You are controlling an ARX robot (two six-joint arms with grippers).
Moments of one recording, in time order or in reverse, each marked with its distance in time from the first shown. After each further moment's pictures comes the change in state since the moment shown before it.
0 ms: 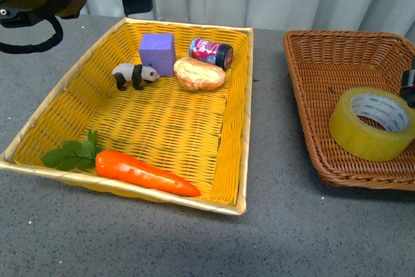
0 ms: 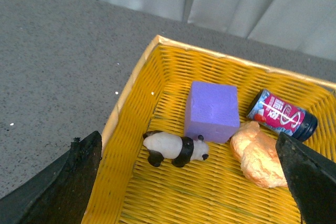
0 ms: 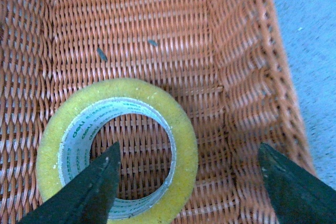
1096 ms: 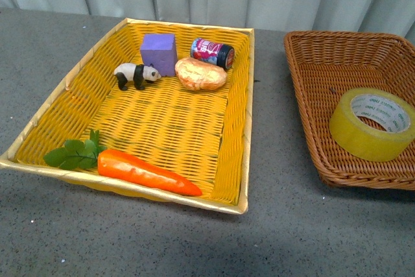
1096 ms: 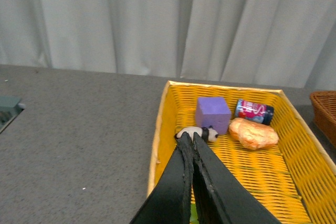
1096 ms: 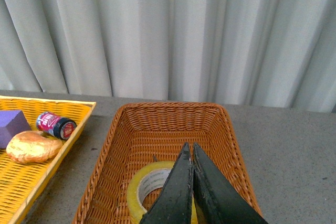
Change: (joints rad) left arm 0.222 -0.707 -0.848 0.549 0.336 0.238; right arm 0.058 -0.764 -0.698 0.673 -0.032 -0.064
